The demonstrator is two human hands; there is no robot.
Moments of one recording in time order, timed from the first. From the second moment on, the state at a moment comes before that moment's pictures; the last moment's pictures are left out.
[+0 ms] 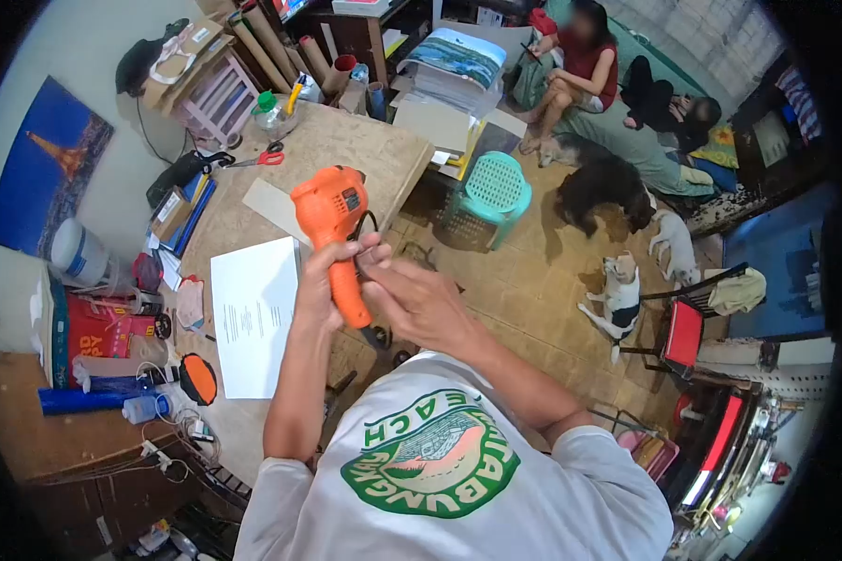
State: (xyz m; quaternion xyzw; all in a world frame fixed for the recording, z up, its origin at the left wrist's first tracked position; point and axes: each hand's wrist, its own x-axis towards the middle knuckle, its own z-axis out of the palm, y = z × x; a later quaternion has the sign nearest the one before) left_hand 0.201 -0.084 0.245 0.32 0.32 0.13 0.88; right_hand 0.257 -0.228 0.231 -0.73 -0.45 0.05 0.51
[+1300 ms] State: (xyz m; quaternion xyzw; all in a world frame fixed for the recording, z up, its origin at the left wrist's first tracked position) left_hand 0.465 0.068 0.273 0.36 0.10 0.06 0.93; right_hand 0.559 -0.314 0.029 -0.90 0.00 0.28 0.35
